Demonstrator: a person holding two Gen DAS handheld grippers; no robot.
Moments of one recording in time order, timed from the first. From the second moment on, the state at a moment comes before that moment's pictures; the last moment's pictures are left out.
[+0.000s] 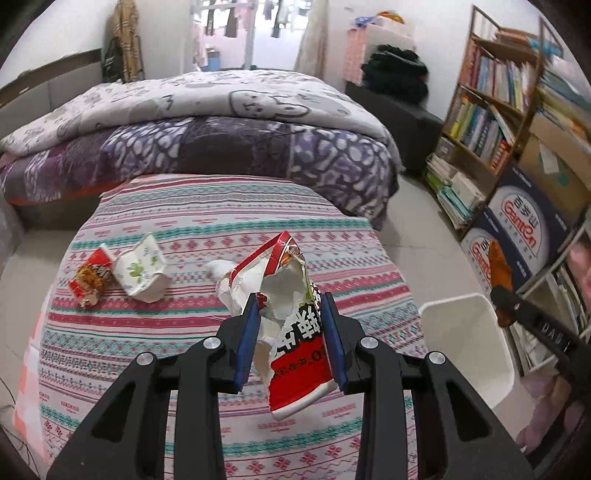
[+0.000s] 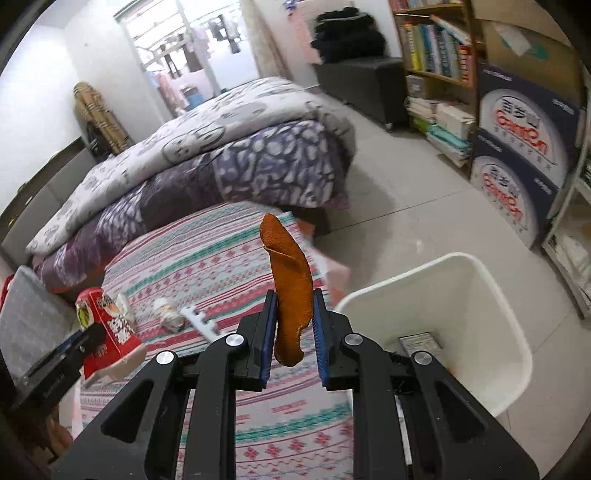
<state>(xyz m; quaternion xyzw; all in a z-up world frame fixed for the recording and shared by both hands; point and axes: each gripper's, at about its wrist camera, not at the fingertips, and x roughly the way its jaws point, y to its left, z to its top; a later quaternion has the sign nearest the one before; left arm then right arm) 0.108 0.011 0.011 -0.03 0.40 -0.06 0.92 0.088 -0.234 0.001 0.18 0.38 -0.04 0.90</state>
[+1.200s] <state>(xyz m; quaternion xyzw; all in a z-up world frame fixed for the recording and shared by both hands) 0.068 -0.192 -0.031 0.05 0.44 -0.29 0.85 0.032 -0.385 -0.007 0.37 0.33 -0.21 0.84</state>
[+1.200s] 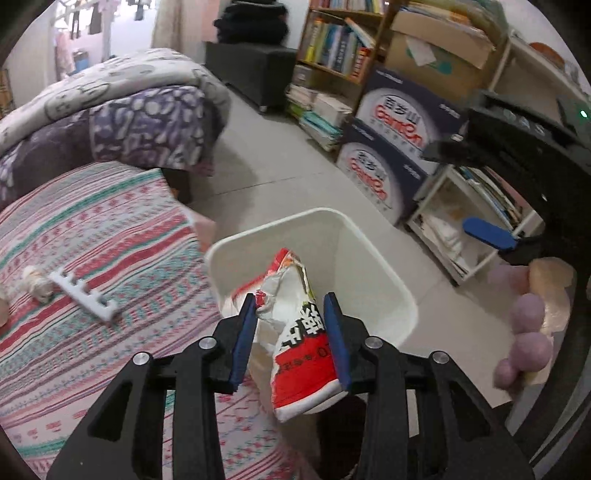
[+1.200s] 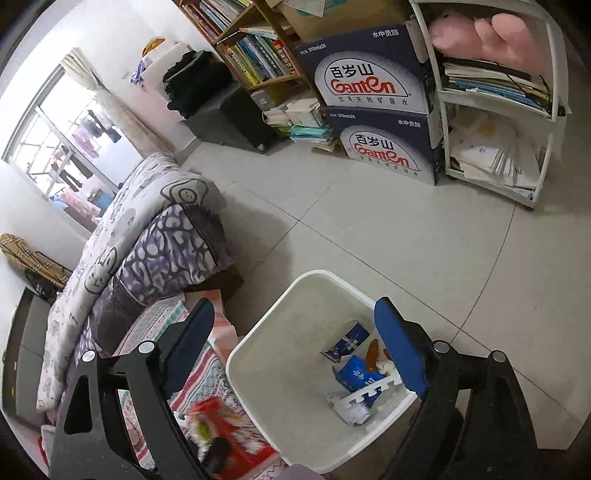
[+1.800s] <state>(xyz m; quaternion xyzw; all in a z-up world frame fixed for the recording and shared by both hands) 0.180 -0.078 -0.100 -0.01 0.52 0.01 0.86 0.054 -0.361 -0.023 0.39 0.39 -0.15 0.82</state>
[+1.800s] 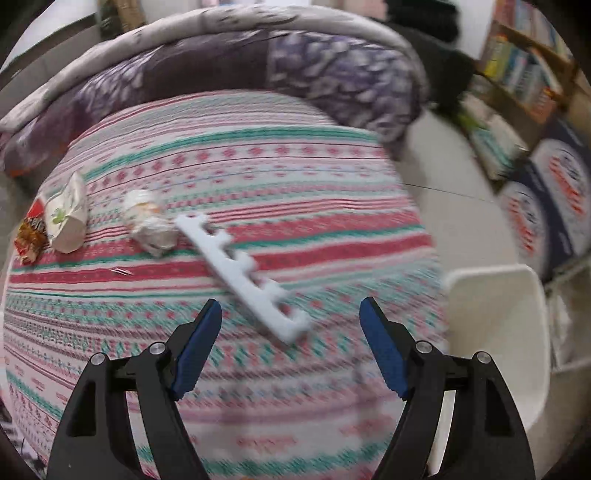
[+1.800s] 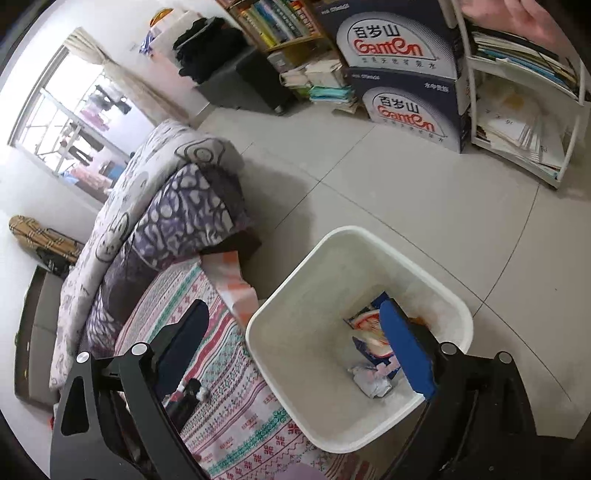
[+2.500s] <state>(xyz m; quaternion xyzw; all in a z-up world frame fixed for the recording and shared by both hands) 0.211 -0.066 -0.126 0.01 0.53 -0.01 0.85 0.076 -0.328 -0.036 0.32 0.44 -0.14 0.83</state>
